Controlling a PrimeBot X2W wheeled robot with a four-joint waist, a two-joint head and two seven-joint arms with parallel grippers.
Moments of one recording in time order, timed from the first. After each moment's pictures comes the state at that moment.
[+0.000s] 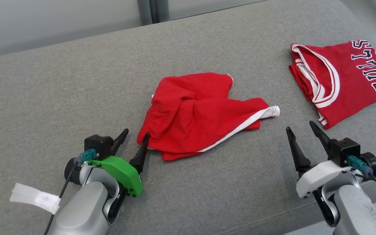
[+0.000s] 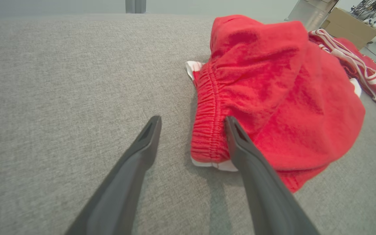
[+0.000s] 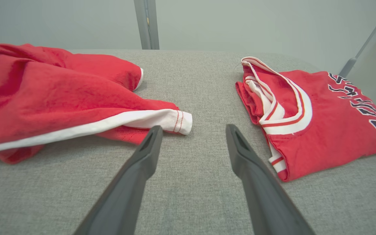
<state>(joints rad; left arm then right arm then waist) -0.53 0.19 -0.66 0.78 -0.69 -0.13 -0.26 -0.26 -0.21 0.15 0.43 0.19 0.13 -0.26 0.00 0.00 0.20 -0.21</state>
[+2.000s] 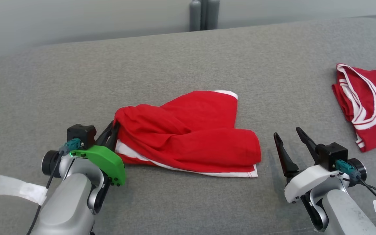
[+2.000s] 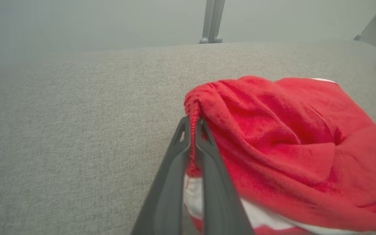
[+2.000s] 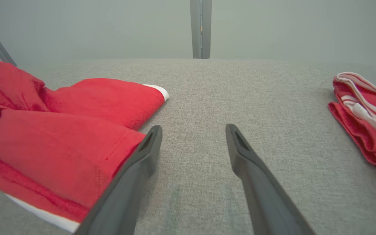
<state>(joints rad) -0.49 0.23 -0.52 0.64 -0.56 -0.06 -0.17 -0.25 -0.16 0.17 0.46 0.21 0.13 -0.26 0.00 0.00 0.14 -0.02</state>
